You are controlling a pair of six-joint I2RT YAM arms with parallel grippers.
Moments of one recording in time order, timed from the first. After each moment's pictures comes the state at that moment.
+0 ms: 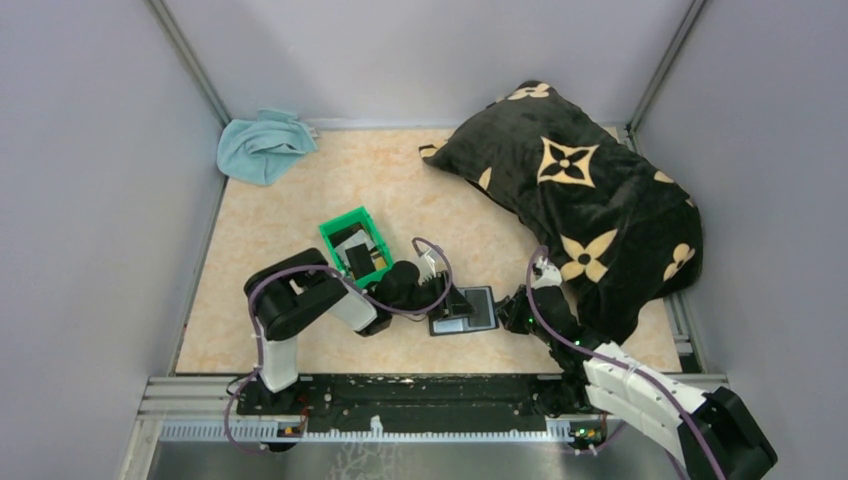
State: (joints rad) left arm -0.95 1.91 0.58 0.99 0.35 -1.16; right arm 0.62 0.73 0.06 0.06 0.07 0.75
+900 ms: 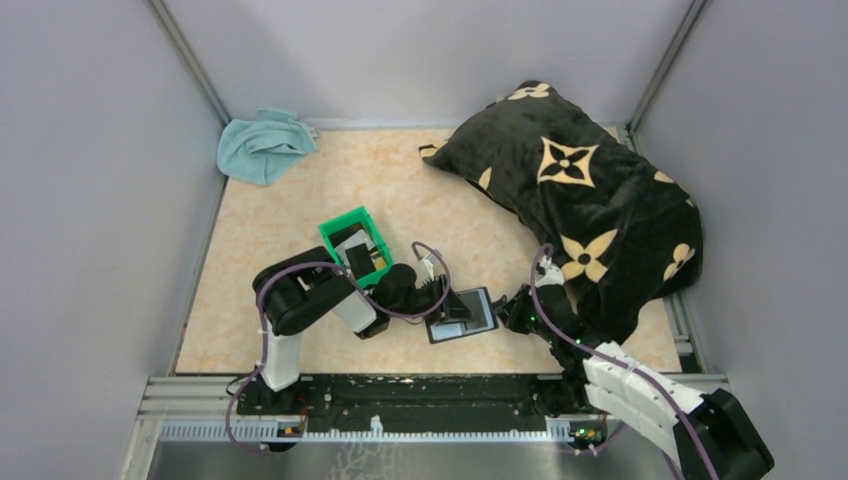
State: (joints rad) left arm -0.93 1.97 0.57 1.08 0.41 -1.19; right arm 0.57 0.74 0.06 0.06 0.03 0.79
